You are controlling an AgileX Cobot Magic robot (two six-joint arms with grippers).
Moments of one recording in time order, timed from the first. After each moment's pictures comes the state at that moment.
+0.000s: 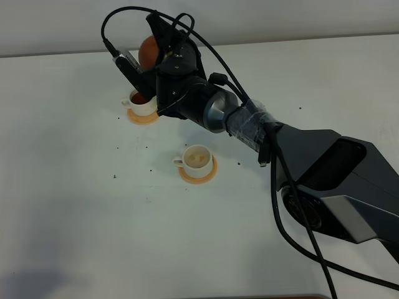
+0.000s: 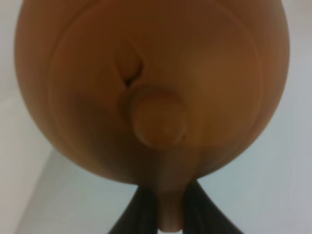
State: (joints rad) left arm 0.03 0.01 -0.51 -0.01 1.07 0.01; right arm 0.92 2.68 -2.41 -1.18 0.70 -0.75
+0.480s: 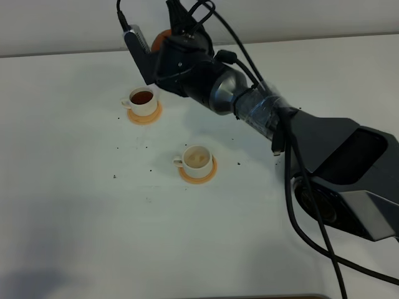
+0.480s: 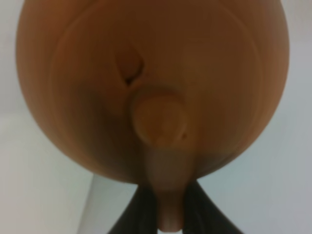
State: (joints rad) left arm 0.03 0.01 -0.51 -0.01 1.07 0.01; right arm 0.91 2.59 -2.41 -0.93 0.88 -0.82
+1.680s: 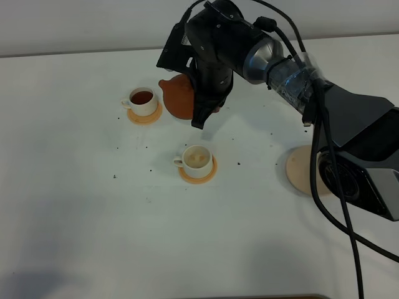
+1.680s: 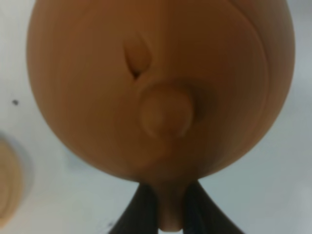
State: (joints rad) left arm 0.03 0.01 -0.51 -0.01 1.07 0.01; right arm 0.79 2.54 -2.41 -0.15 1.20 -0.59
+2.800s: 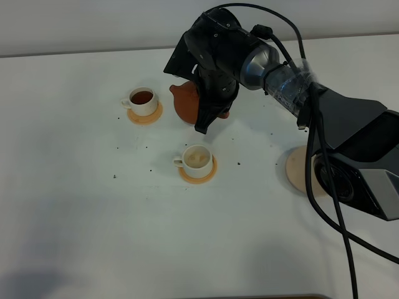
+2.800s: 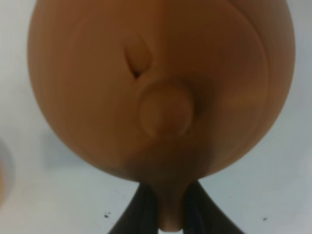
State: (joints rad) left arm 0.03 0.01 -0.51 -0.01 1.07 0.01; right arm 0.79 2.57 -2.41 -0.20 1.23 -0.50
